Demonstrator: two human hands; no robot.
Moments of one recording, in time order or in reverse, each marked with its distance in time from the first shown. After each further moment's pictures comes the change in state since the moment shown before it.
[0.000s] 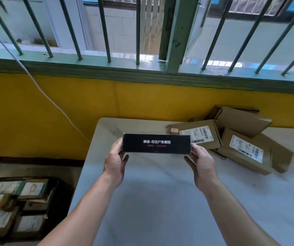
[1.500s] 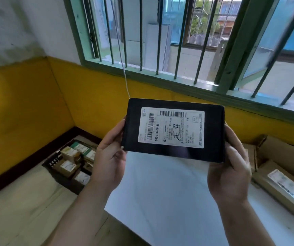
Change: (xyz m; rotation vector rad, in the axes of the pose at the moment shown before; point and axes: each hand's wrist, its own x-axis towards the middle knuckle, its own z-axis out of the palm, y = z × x) left_hand -0.271 0.033 -0.016 -0.247 -0.035 0.747; right_hand -0.164 -0.053 -0.037 0.447 -0.755 -0.376
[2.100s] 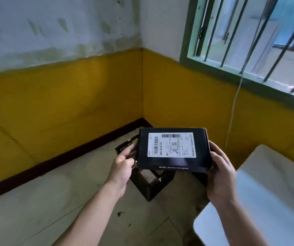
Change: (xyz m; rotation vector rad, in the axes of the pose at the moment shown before) left_hand 0.013 0.156 -0.329 0.477 0.608 -0.203; right_hand -0.025 0.306 0.247 -0.298 -0.149 0.512
